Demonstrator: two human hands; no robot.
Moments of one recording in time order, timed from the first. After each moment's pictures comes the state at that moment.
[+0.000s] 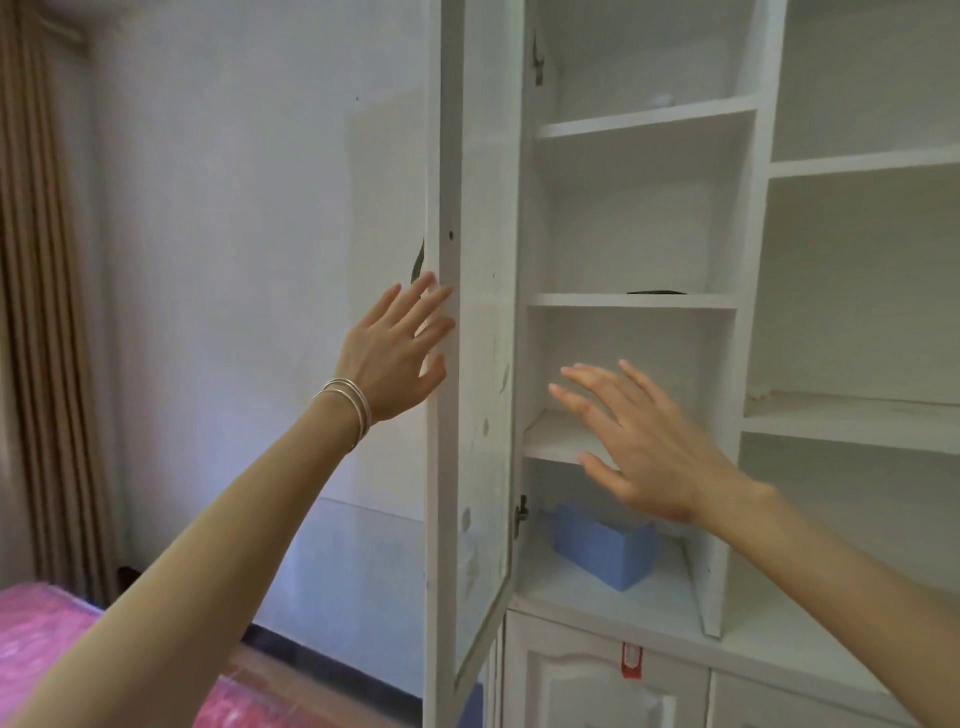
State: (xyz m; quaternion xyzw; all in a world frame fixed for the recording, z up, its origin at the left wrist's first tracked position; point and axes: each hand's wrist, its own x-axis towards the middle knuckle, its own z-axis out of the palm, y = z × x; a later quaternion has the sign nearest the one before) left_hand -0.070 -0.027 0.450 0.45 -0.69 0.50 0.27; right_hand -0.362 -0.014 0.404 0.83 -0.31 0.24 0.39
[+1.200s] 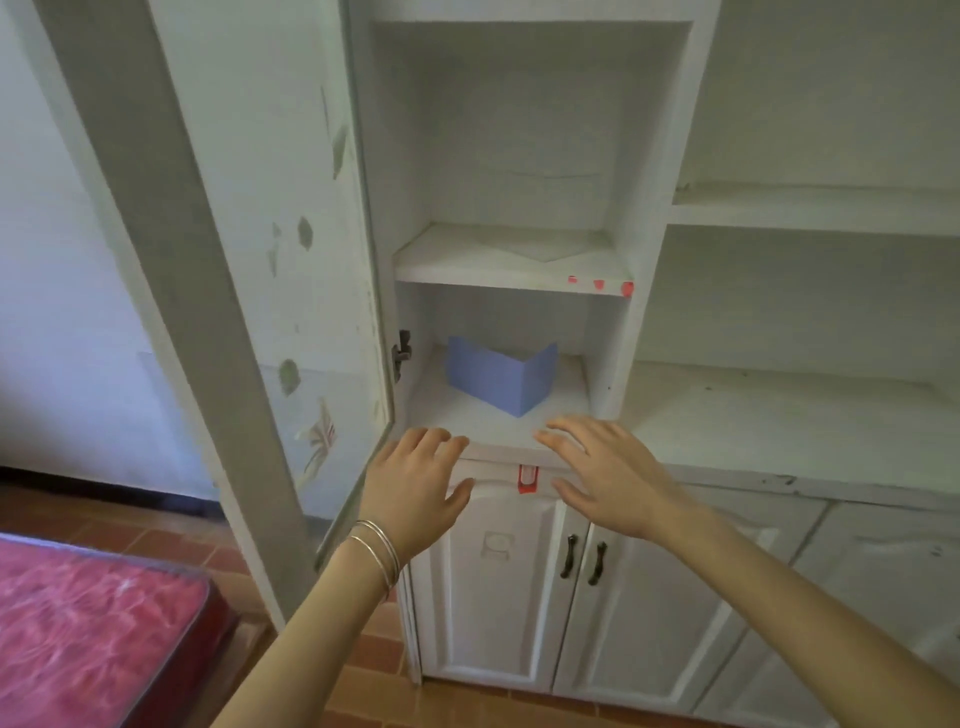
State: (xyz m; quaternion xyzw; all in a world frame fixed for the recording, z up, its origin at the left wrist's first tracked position) left_hand -0.223 -0.114 0.148 0.52 -0.81 0.18 0.23; right_hand -0.466 -0.118 0.166 0.86 -0.45 0.16 0.17
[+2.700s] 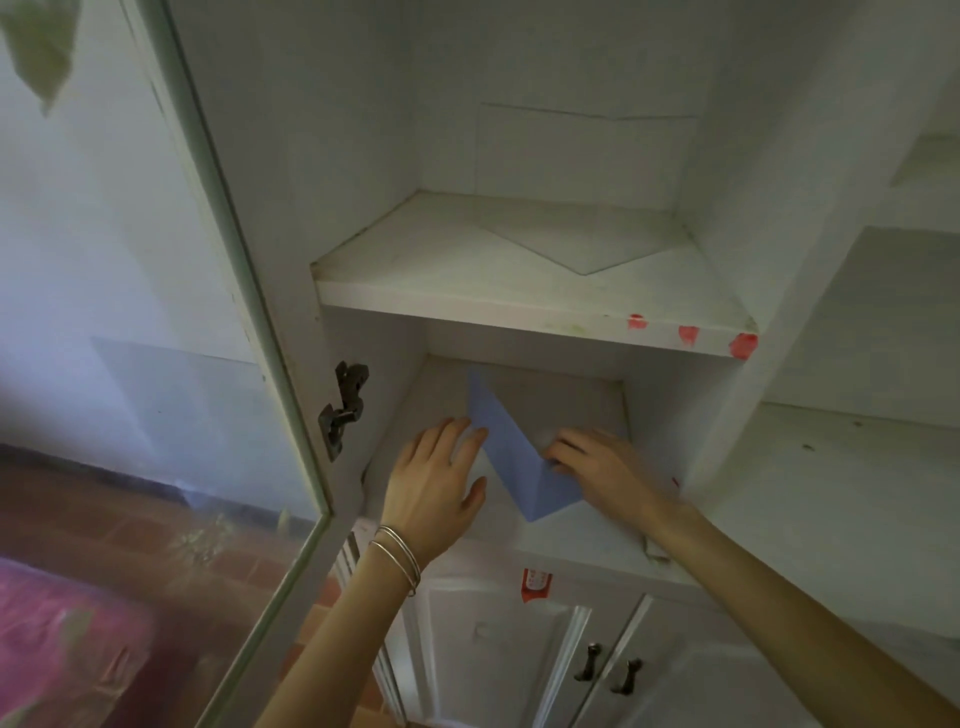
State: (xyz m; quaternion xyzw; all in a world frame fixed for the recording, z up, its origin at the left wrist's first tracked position) left_hand -0.270 -0.358 0.082 0.53 -0.79 0.14 0.26; right_hand -0.505 -0.403 0.082 0.90 -0.36 0.22 0.12
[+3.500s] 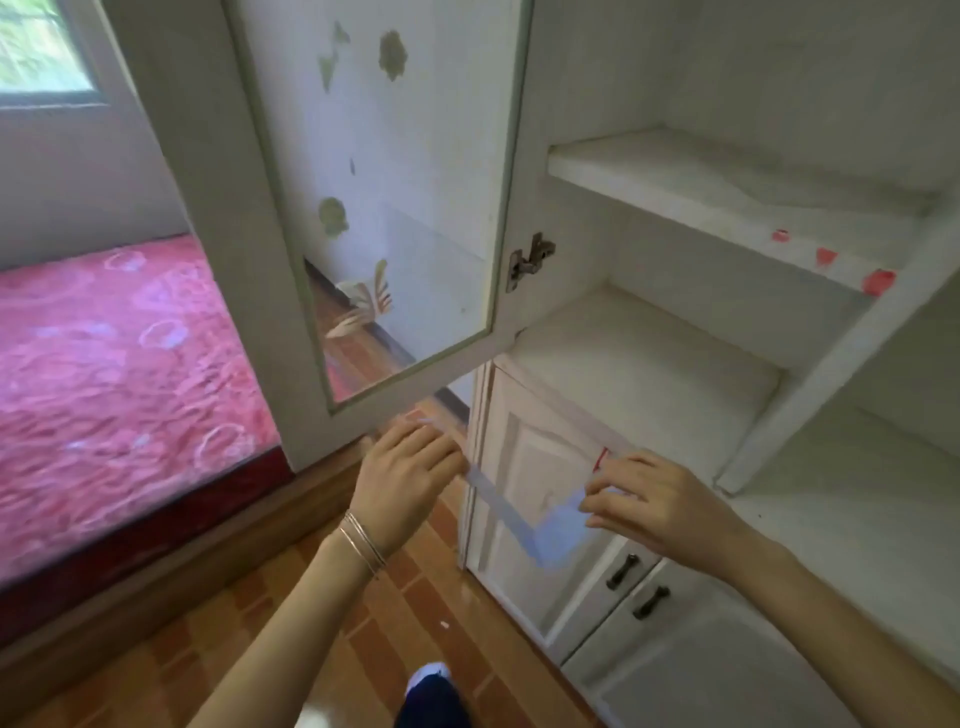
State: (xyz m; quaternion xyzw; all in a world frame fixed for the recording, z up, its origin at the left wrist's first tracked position) left_hand -0.279 -0.083 0.065 0.61 -0.68 0.31 0.25; right_hand -0.523 -0.242 0.100 0.97 0.06 0.22 0.05
